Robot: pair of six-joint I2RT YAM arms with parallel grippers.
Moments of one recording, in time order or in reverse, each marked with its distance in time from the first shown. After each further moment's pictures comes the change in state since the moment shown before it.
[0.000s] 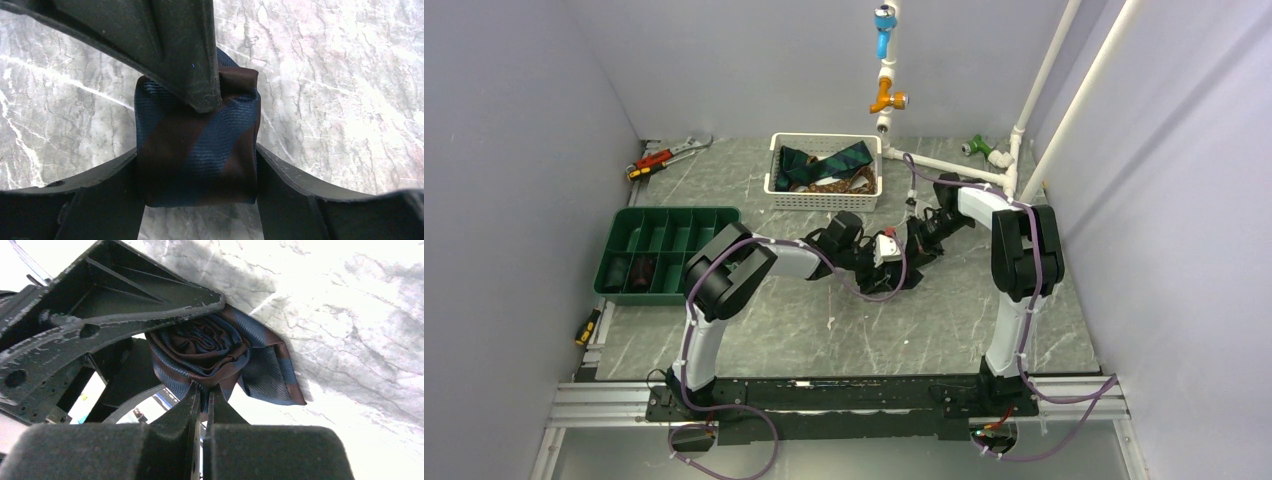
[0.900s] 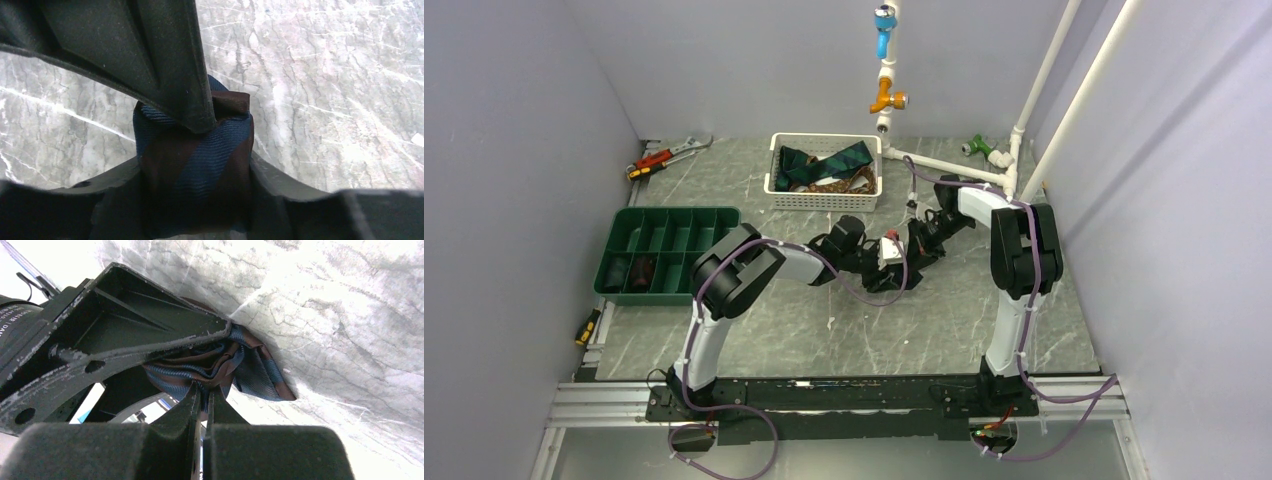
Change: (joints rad) left arm -0.022 0.042 -0.019 0.173 0.022 -0.064; right arm -0.010 0.021 0.005 -0.018 0.029 -0.017
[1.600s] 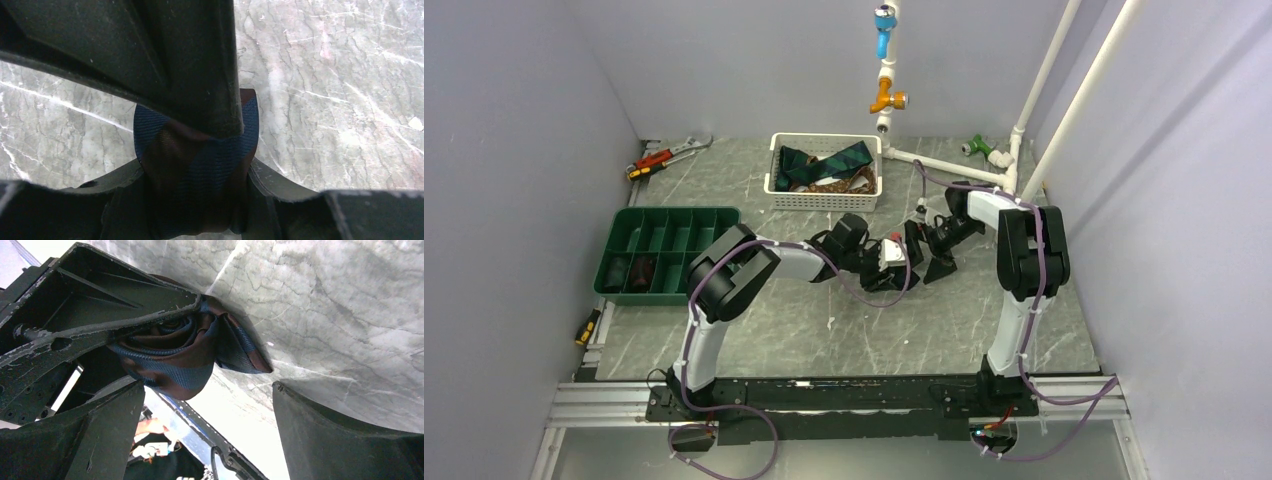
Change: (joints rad) left arm -0.001 -0.034 0.016 -0.142 -0.028 0.085; right arm -0.058 -0.031 -0.063 -0.019 -0.026 -0.051
